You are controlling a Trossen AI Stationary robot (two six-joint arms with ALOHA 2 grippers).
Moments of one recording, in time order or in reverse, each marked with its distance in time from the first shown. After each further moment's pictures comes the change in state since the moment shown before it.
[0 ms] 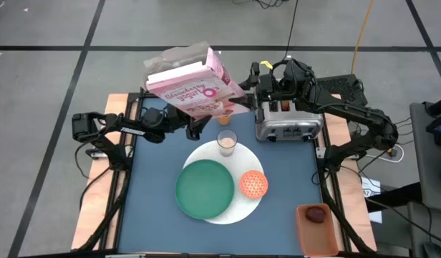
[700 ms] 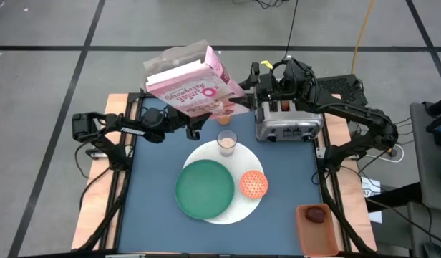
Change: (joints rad) left arm 0.000 0.000 0.000 -0.010 -0.005 -0.001; right arm 0.000 0.000 0.000 0.000 0.002 0.014
